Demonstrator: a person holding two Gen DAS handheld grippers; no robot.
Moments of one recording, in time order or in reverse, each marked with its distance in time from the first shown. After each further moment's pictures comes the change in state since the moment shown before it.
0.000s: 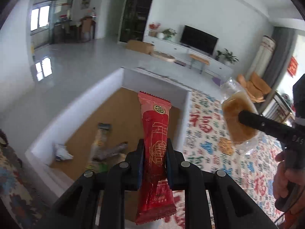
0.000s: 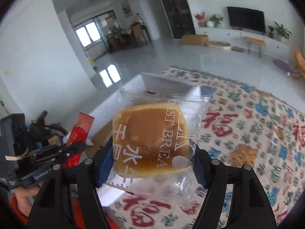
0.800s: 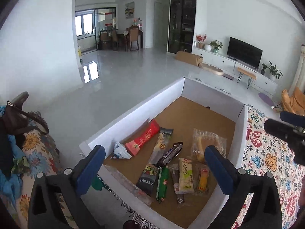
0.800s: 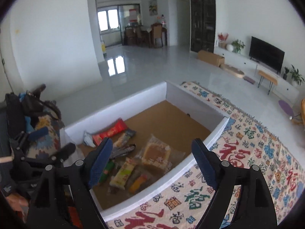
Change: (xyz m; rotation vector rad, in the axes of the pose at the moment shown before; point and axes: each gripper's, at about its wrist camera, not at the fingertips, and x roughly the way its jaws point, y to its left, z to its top) left arm -0.023 0.048 -0.029 -0.099 -0.089 0.342; right arm 0.052 0.096 0.009 -0.309 0.015 -0.102
